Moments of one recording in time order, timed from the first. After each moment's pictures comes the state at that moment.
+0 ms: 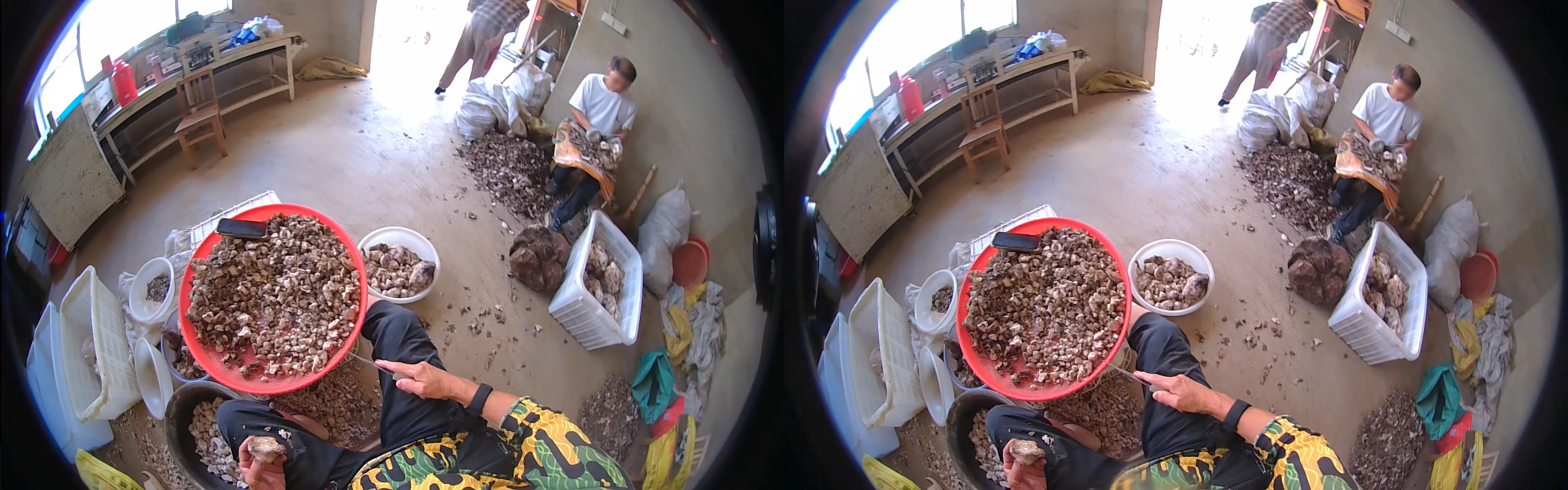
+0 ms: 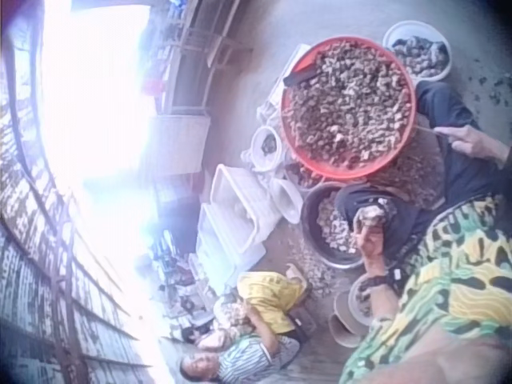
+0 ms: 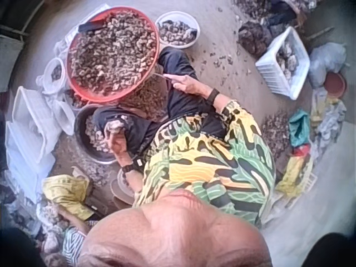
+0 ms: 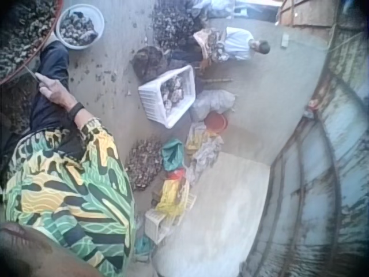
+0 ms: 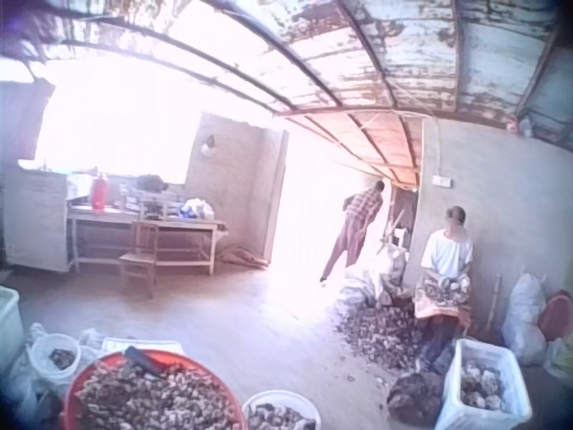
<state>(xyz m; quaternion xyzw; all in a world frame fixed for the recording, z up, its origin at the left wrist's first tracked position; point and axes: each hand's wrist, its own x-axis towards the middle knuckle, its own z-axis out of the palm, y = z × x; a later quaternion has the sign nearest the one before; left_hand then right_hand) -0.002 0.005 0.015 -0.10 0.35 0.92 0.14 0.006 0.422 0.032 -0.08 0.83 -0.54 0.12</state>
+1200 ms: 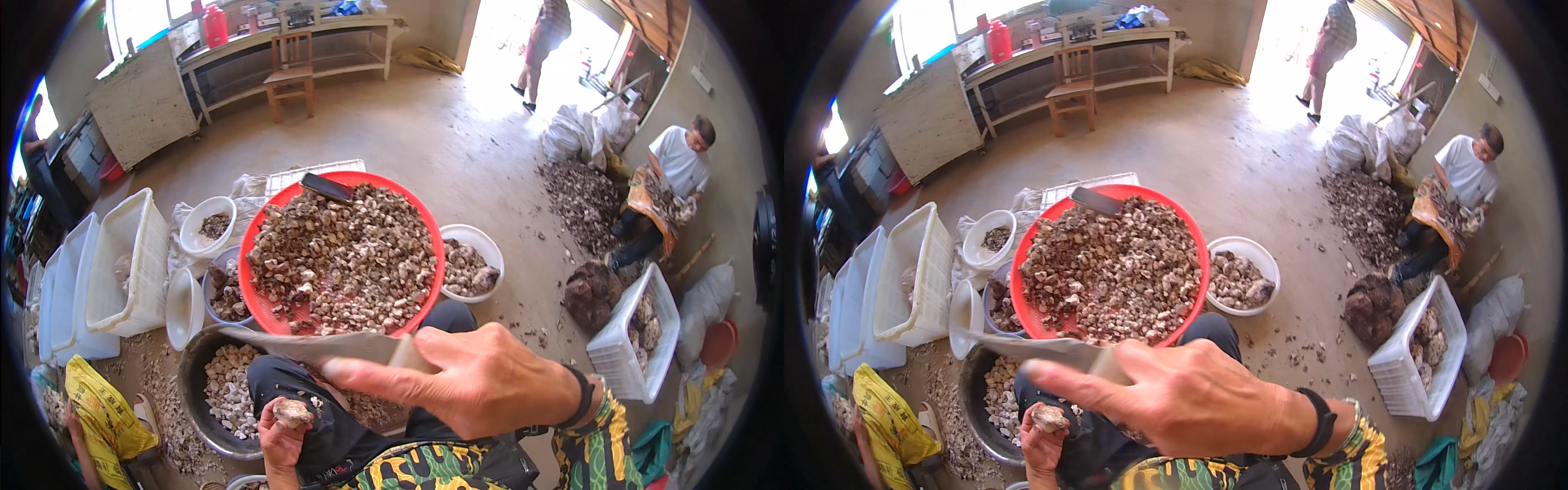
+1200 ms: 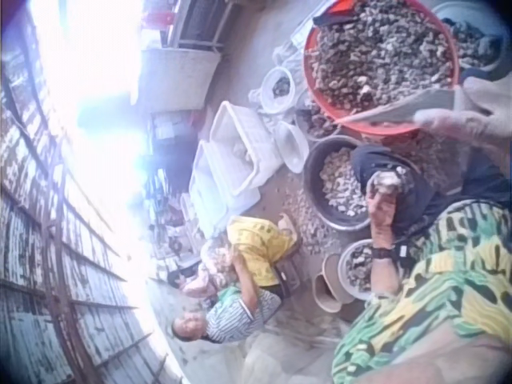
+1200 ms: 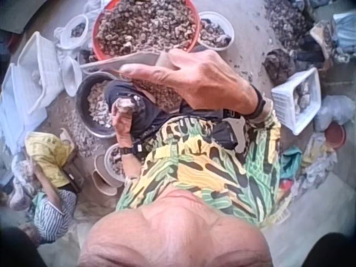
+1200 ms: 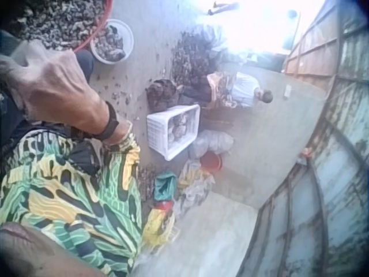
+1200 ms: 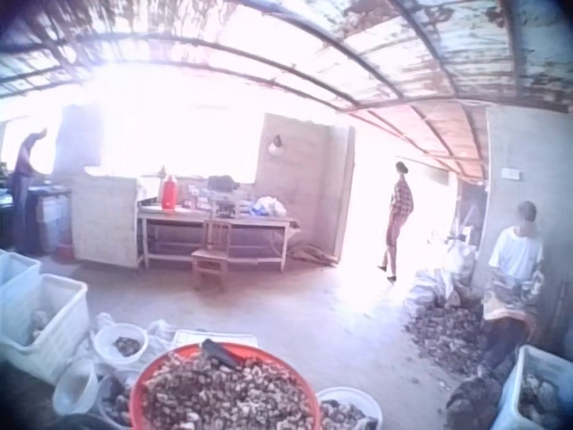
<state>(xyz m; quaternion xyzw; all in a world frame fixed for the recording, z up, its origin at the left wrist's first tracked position) 0.006 0.002 0.013 -0.06 0.34 0.93 0.09 -0.055 0.324 0.285 -0.39 0.88 -0.26 -0.03</state>
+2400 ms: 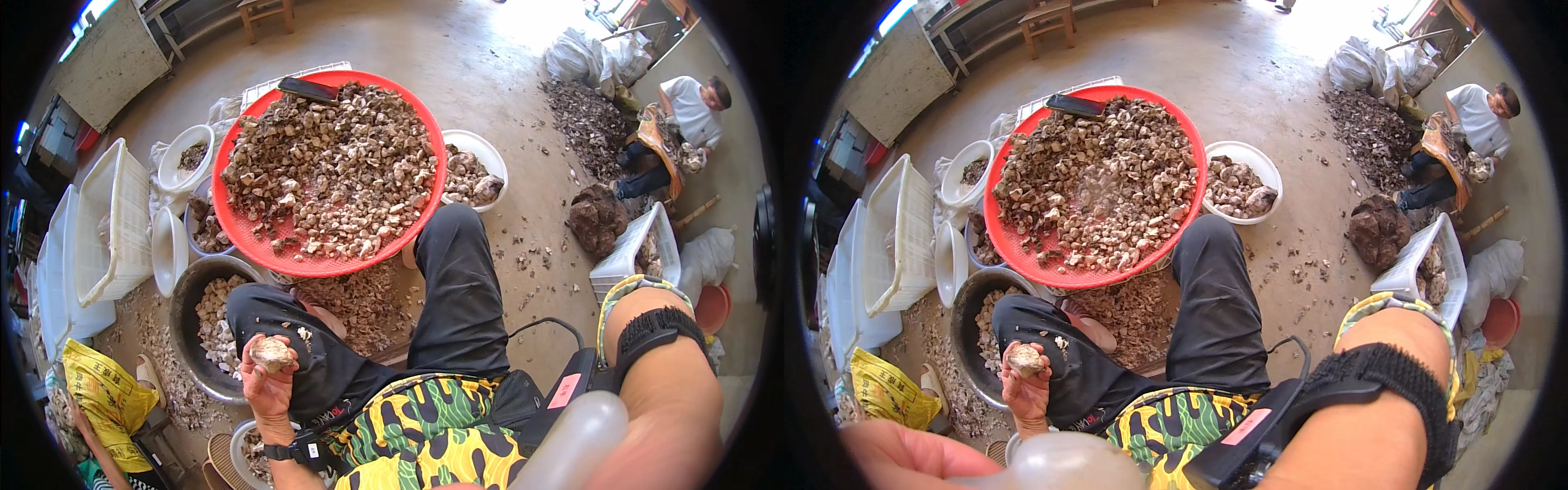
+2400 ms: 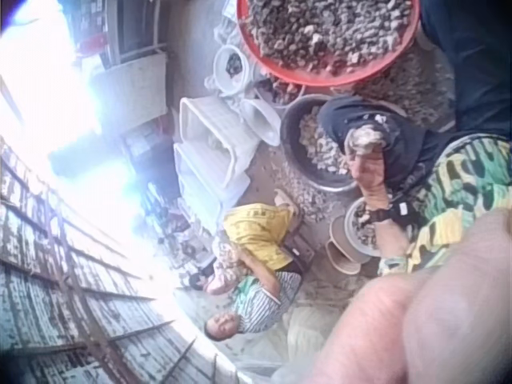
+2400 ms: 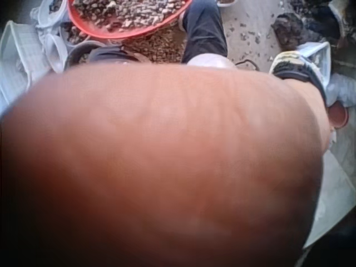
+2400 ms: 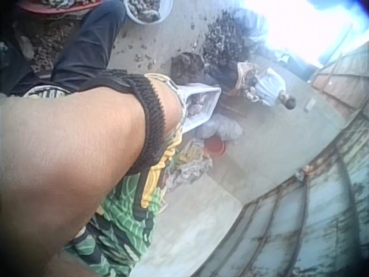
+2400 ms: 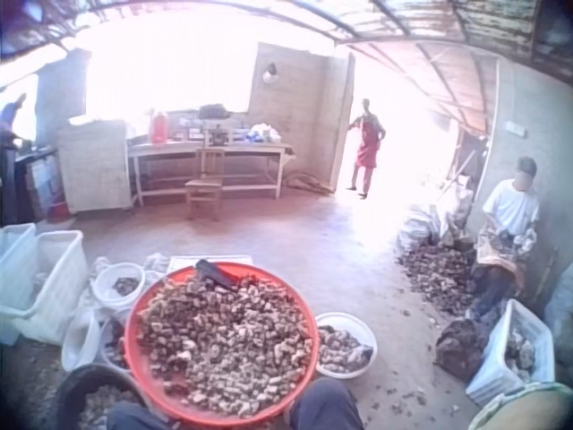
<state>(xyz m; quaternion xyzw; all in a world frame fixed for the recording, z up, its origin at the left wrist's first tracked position) -0.002 0.008 0.015 -0.04 0.33 0.94 0.09 -0.028 0.268 0.299 -0.58 0.80 -0.11 -0.13</state>
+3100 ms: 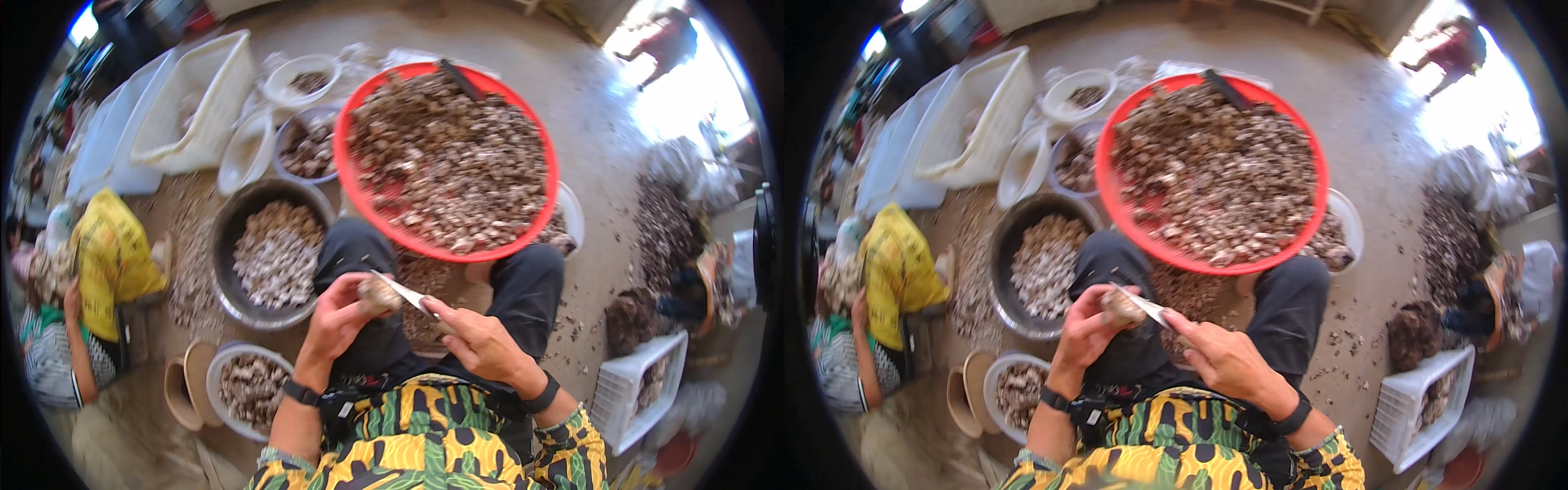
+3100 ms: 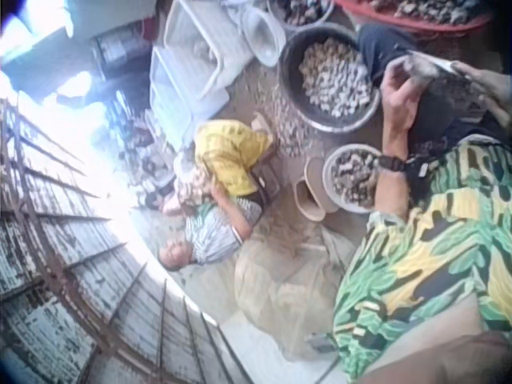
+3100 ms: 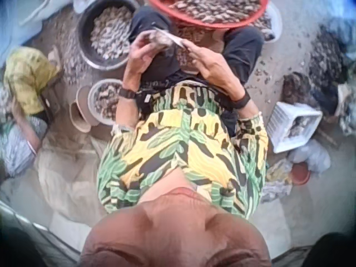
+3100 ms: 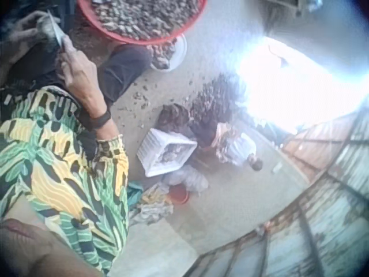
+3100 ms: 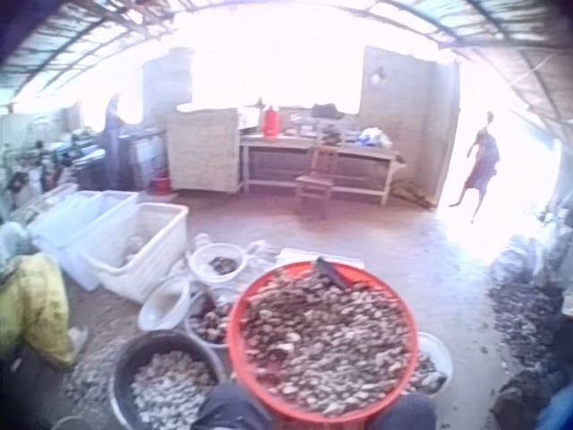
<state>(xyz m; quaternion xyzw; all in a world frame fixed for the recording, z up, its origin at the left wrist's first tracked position) -0.015 0.034 0.030 -0.04 0.36 0.92 0.15 -0.025 0.287 0.100 -0.31 0.85 -0.41 0.15</state>
